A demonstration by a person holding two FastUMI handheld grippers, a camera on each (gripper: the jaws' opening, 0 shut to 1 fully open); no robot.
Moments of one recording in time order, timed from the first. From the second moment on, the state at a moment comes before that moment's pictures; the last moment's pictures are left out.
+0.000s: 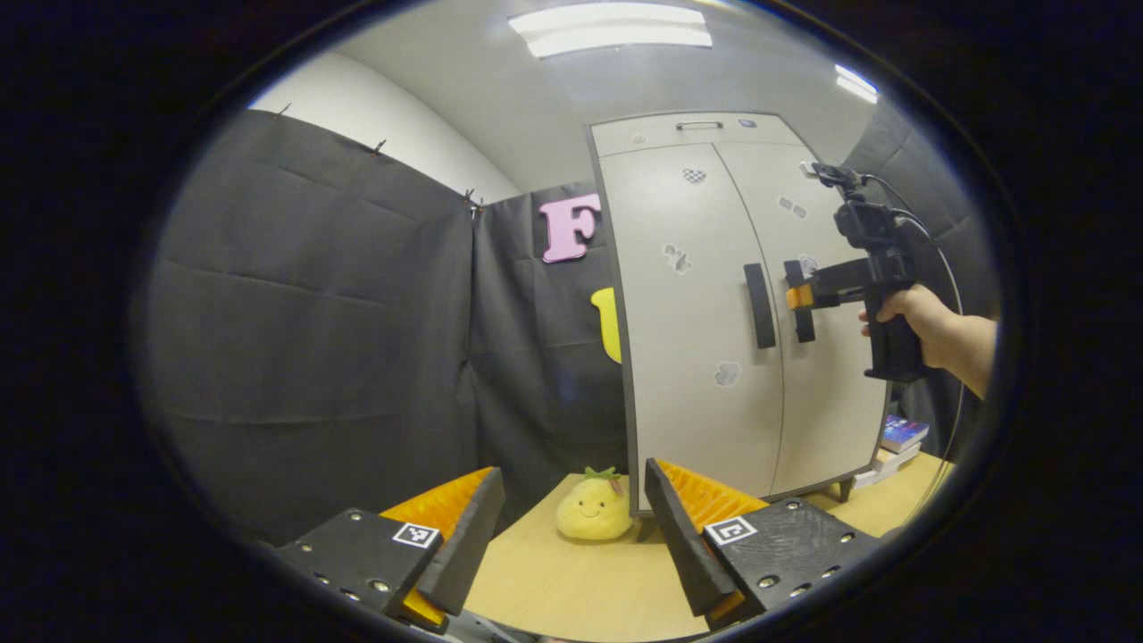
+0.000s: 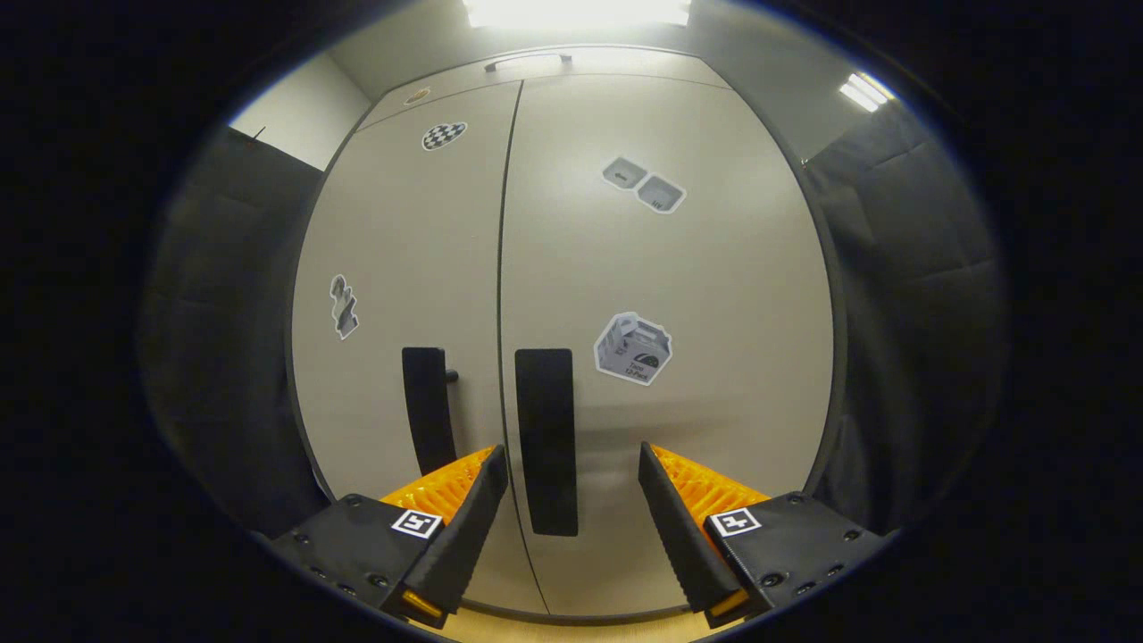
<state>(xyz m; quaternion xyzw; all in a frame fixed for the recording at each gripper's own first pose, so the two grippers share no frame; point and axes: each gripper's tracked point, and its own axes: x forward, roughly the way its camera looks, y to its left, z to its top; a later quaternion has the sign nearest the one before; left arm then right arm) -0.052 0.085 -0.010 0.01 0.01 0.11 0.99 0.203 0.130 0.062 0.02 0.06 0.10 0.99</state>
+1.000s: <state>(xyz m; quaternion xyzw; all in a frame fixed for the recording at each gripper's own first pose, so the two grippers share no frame) -0.060 0.097 -0.003 0.00 0.01 0.10 1.00 0.212 0.145 0.050 0.02 0.11 0.11 0.99</state>
